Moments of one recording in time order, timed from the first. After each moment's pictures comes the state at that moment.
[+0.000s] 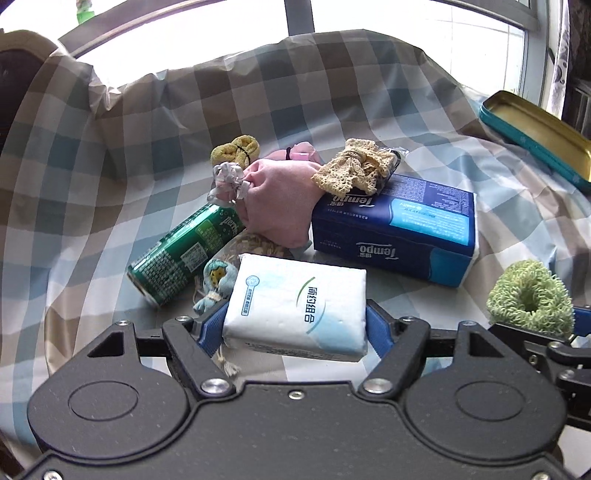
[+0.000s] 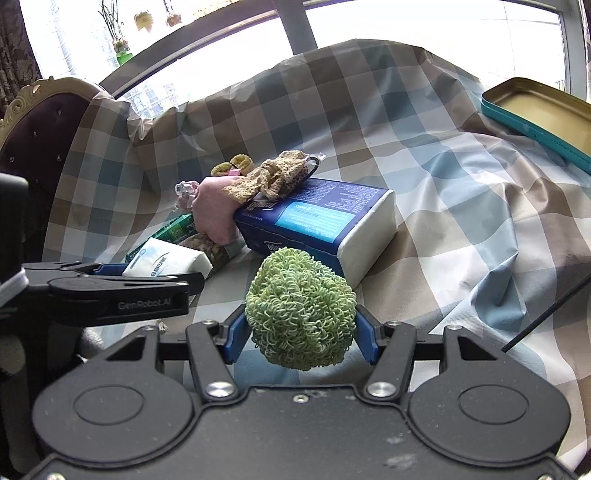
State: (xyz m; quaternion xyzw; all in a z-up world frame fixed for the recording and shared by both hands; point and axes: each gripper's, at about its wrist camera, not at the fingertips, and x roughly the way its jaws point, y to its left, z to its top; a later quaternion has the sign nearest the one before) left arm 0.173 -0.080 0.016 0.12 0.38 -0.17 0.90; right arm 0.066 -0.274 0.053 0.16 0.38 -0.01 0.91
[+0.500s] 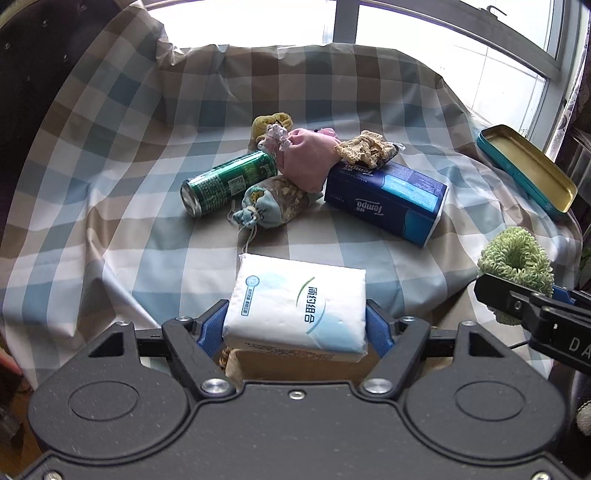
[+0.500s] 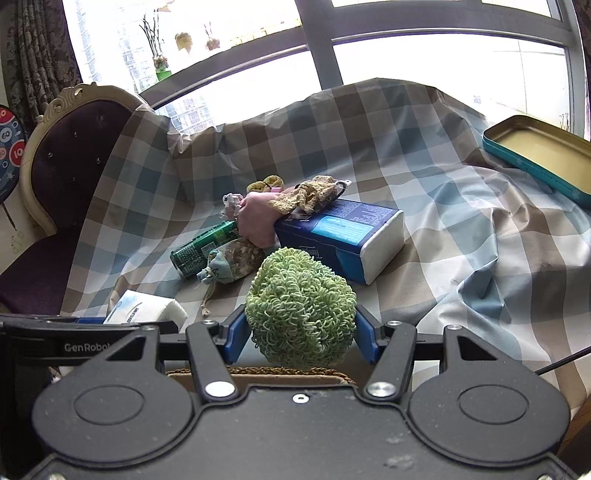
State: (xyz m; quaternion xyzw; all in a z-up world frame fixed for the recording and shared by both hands) left arm 0.082 -0.020 0.036 0.03 0.40 -0.15 0.90; right arm -0.014 -0.248 0.098 0.14 0.34 0.01 0.93
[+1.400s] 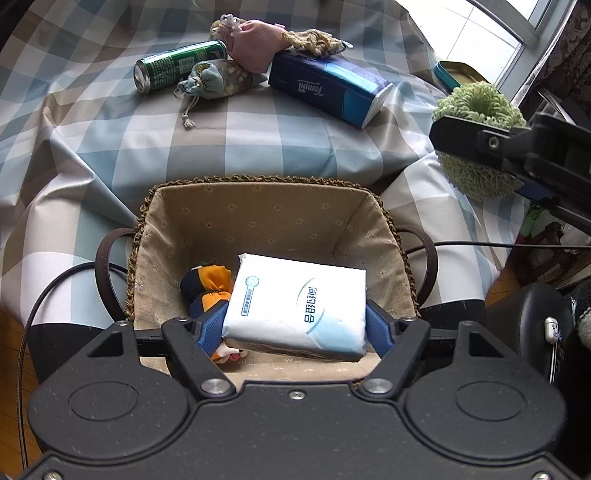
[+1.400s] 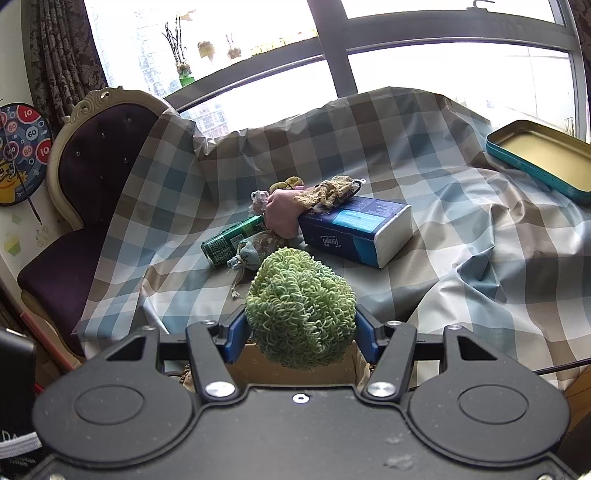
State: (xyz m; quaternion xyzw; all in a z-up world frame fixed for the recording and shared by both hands) left arm 0.011 -0.029 -0.015 -0.01 0.50 -0.21 0.84; right arm -0.063 -0.239 0.115 0.15 0.33 0.03 0.93
